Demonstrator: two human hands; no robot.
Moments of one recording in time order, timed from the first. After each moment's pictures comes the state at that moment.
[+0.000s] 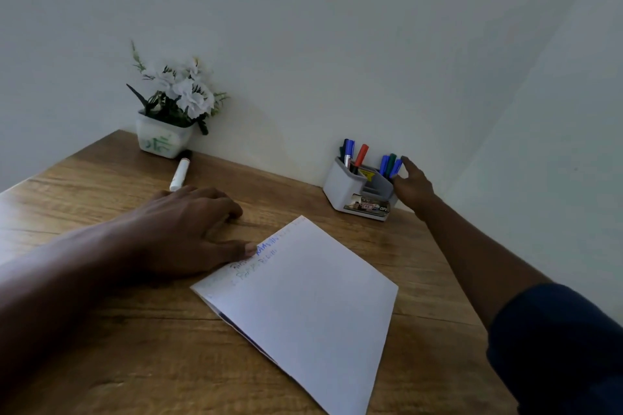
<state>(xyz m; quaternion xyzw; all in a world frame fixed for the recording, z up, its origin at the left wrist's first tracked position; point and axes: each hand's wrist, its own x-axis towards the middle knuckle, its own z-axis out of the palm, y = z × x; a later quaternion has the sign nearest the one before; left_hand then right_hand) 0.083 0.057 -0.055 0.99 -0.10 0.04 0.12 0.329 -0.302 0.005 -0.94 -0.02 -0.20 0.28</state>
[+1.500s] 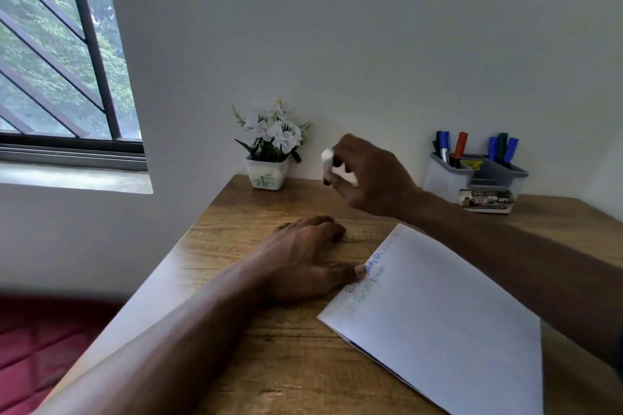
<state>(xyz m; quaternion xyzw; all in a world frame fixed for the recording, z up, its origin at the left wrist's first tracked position) 0.075 0.051 -0.049 0.98 -0.09 0.03 0.15 0.233 -0.085 -0.015 -0.76 -0.52 -0.35 0.18</state>
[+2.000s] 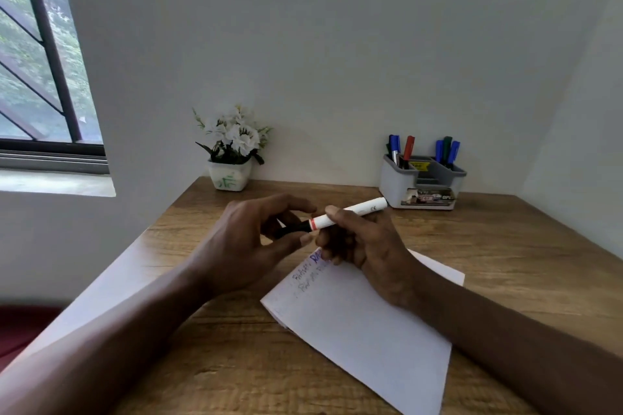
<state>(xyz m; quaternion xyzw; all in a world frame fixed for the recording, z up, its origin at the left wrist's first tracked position) 0.056 0.038 -0.041 0.88 -0.20 0.28 0.34 0.116 -0.162 -0.040 -0.62 -0.27 0.12 0.73</state>
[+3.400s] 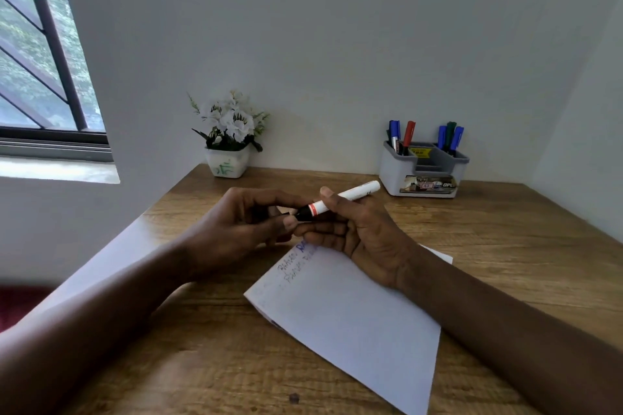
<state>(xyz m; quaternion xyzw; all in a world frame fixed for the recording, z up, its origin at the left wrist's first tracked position) 0.061 0.041 -0.046 0.82 -0.19 0.10 0.54 0.124 -0.164 -0.039 -0.53 -0.21 0.24 0.79</state>
